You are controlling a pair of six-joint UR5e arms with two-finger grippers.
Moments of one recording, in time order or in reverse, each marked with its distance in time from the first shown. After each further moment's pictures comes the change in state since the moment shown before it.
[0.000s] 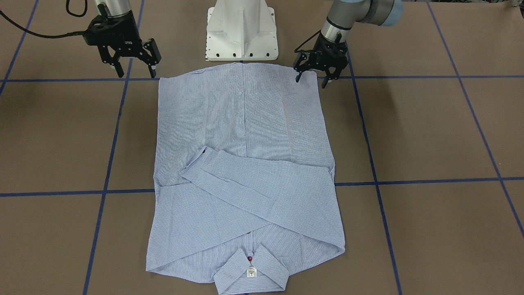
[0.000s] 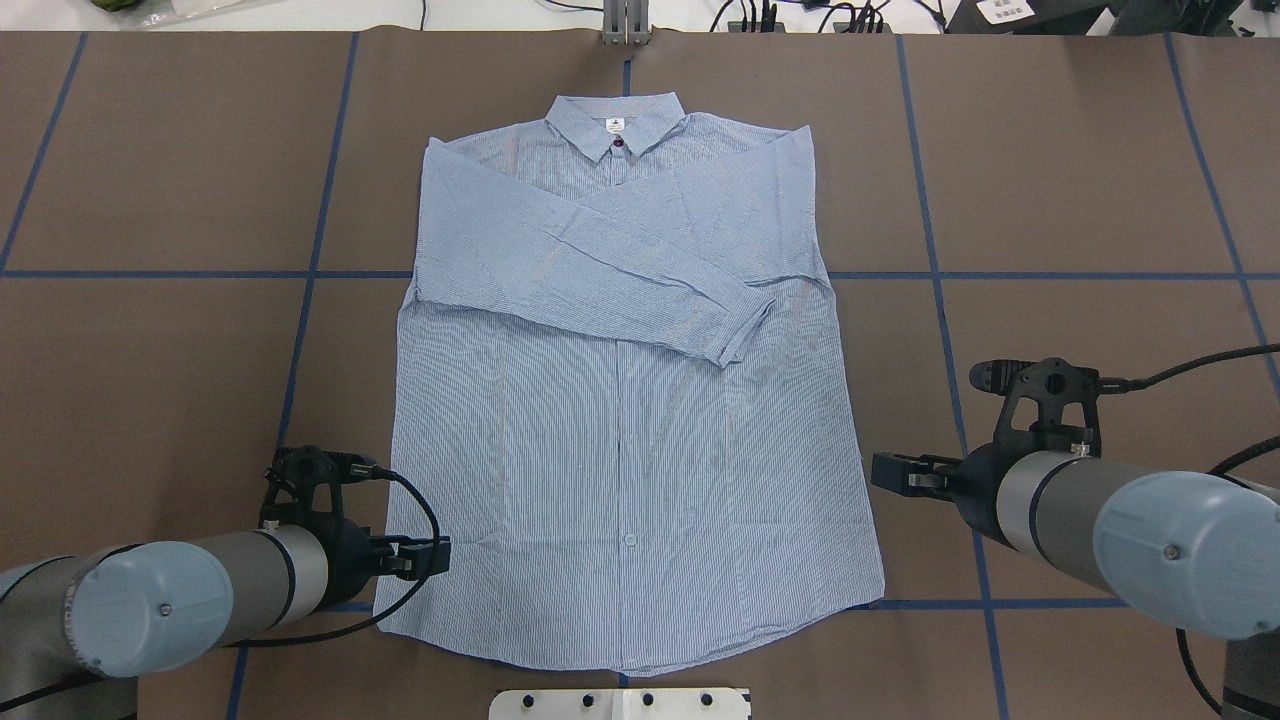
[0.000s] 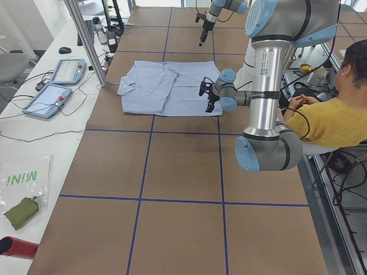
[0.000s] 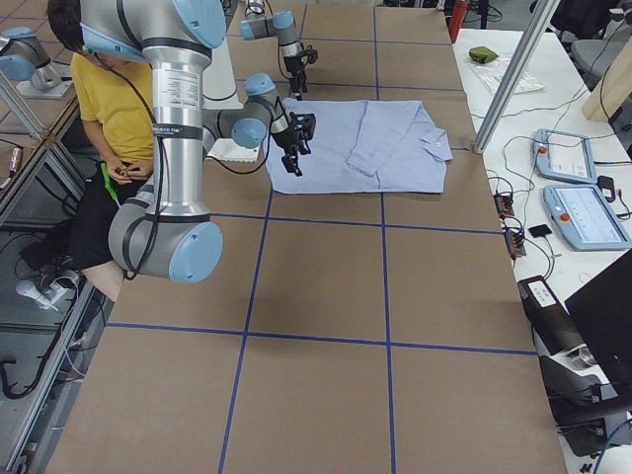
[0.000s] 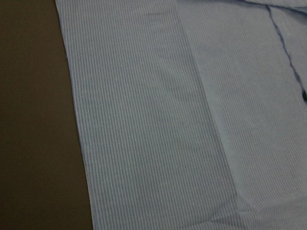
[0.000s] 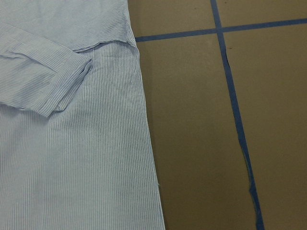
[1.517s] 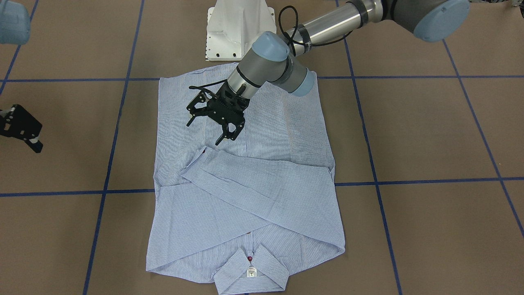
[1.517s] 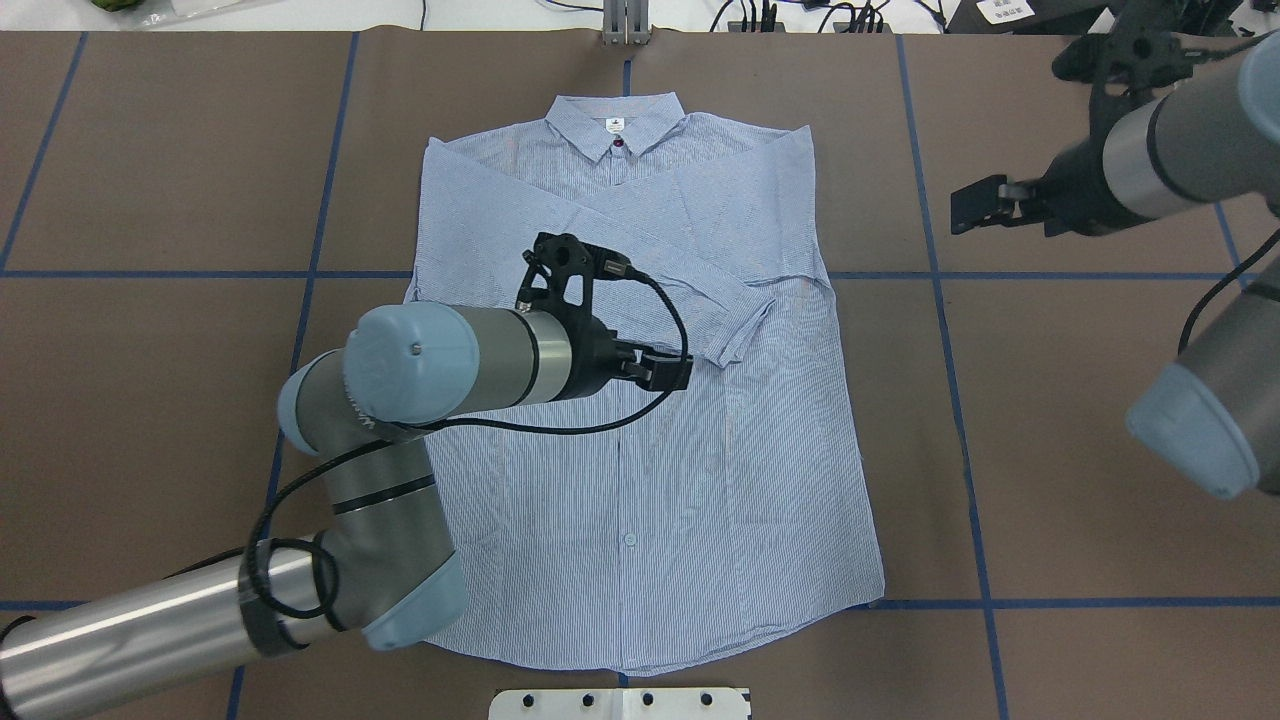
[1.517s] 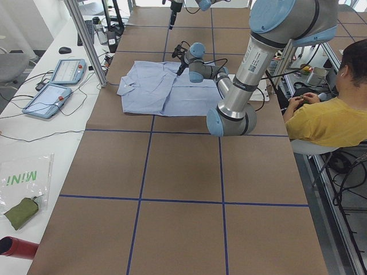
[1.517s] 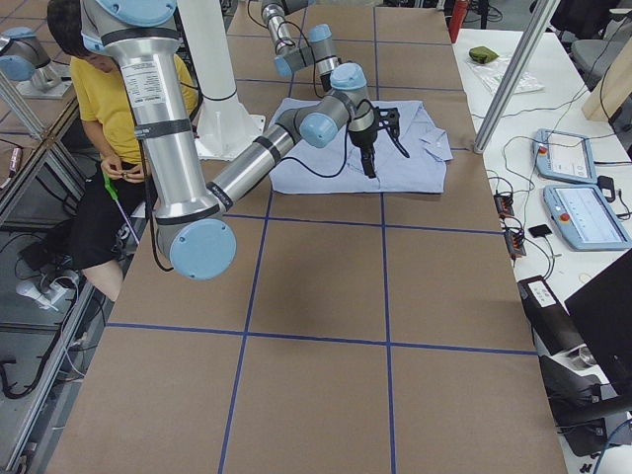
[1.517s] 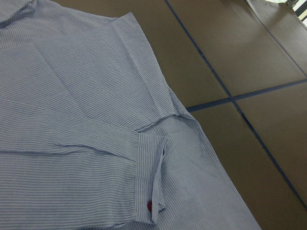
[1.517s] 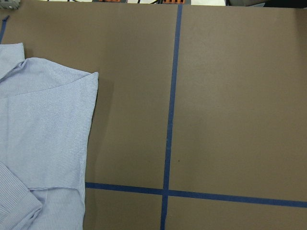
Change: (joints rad) left arm -0.249 -0.534 0.349 -0.198 -0.176 0.353; right arm 0.556 0.233 -0.230 -0.010 0.470 -0.438
